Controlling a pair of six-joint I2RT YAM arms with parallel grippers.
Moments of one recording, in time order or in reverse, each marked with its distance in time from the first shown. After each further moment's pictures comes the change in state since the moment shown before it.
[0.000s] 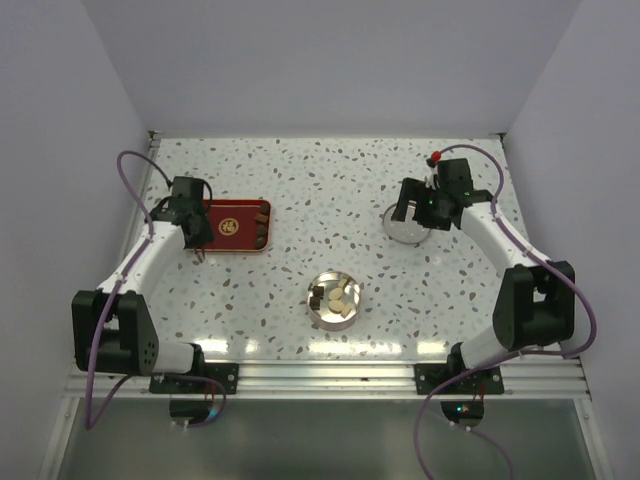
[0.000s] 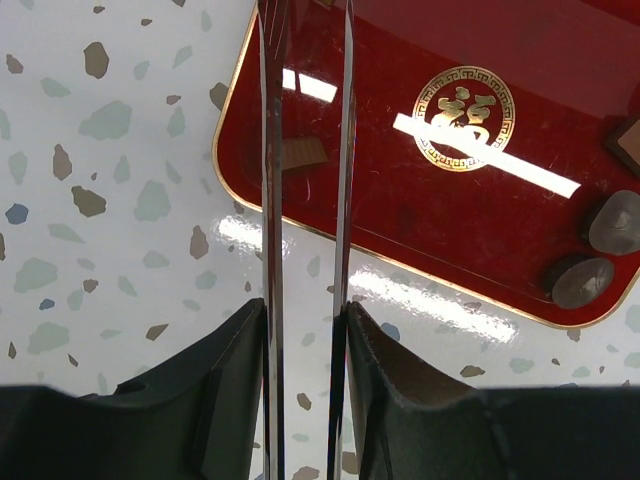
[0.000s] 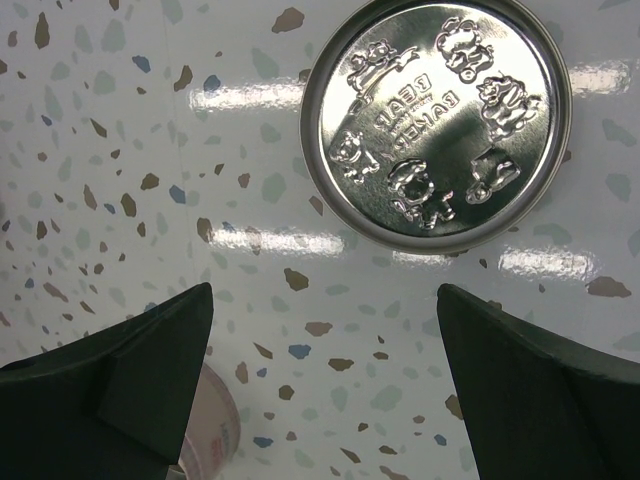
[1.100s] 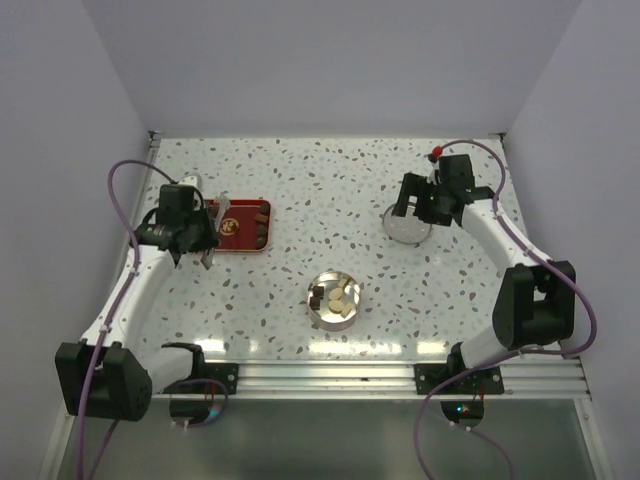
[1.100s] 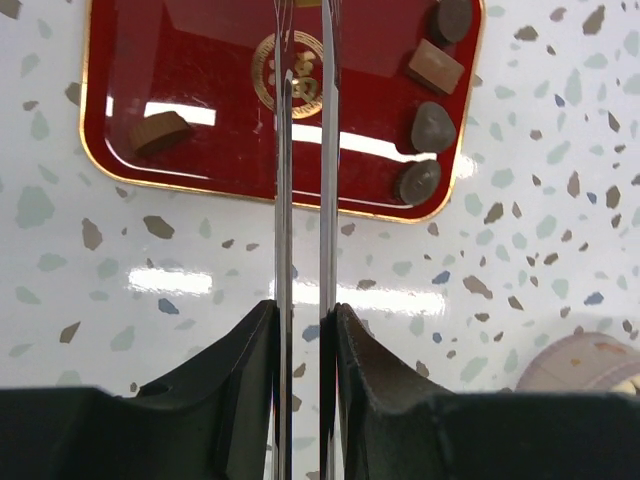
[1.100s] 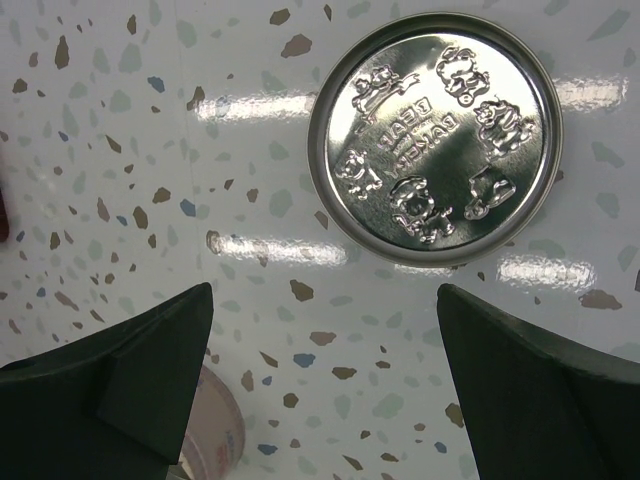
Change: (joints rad) left arm -0.010 -0.213 -0.033 -0.024 0.278 0.045; right arm -0.005 0.010 0.033 -0.001 -0.001 0.000
